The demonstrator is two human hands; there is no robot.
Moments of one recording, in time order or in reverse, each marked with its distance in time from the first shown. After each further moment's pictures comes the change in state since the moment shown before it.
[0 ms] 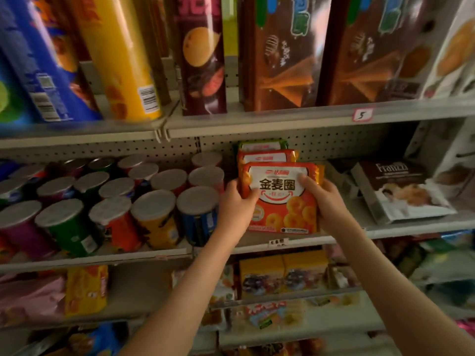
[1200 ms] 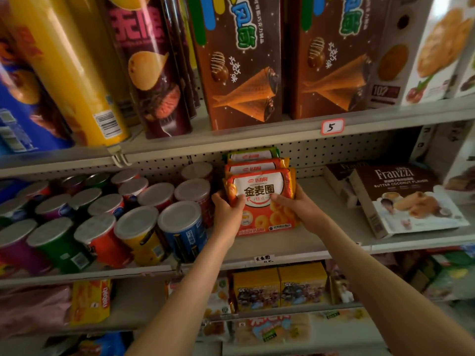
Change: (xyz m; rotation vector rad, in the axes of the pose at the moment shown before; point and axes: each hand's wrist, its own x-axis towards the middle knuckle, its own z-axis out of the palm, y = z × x) left_hand 0.047 -0.017 0.044 -0.151 0.162 -0.133; right_hand 0.096 0.047 -0.037 -0.113 -0.254 0.145
